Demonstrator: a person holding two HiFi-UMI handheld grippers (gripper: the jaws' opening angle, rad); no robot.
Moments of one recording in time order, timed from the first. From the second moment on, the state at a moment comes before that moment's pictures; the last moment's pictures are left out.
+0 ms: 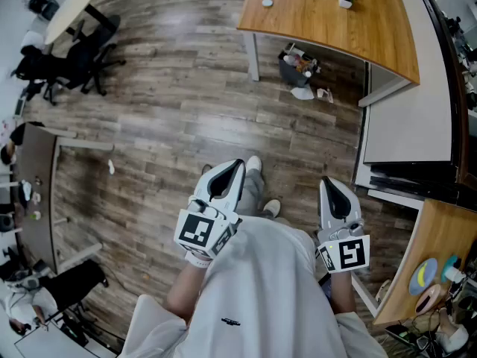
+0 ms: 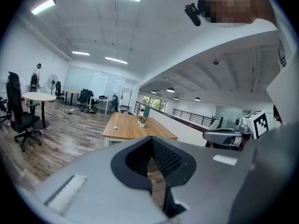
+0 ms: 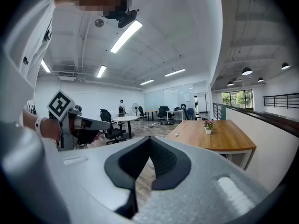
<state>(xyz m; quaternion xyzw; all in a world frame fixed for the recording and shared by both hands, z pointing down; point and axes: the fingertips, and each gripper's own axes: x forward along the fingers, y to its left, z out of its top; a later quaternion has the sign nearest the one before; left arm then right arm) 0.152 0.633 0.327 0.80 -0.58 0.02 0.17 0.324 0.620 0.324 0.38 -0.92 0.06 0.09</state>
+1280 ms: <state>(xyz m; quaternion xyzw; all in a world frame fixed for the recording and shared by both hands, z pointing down) -0.011 0.535 0.283 0.77 -0.62 -0.09 0.13 0.176 0.496 0.285 0.36 -0.93 -0.01 0.08</state>
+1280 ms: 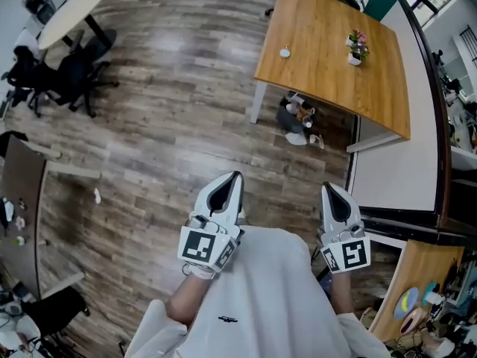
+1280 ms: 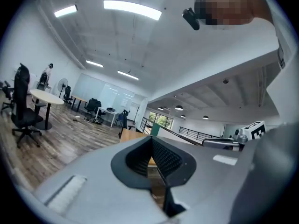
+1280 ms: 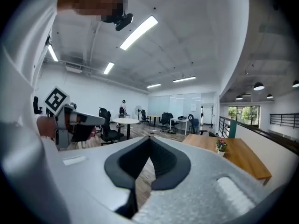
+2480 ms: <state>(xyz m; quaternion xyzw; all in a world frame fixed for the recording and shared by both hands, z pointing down) -0.057 0.478 0.299 0.77 -0.62 -0.07 0.16 0.098 0.438 0.292 0.32 -0.94 0.02 0.08</state>
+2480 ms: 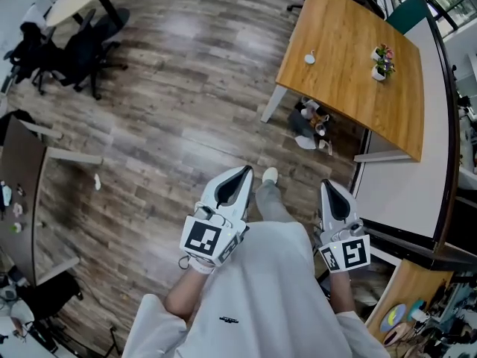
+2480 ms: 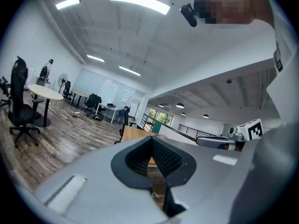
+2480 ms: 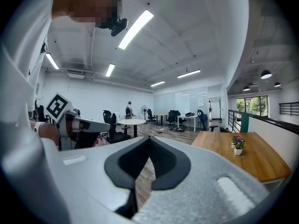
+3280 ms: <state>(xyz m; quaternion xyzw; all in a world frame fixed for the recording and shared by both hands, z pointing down) -0.027 0.296 0.275 0.78 -0.61 -0.06 0.12 0.121 0.247 0.277 0.32 -0.95 0.03 0.04</state>
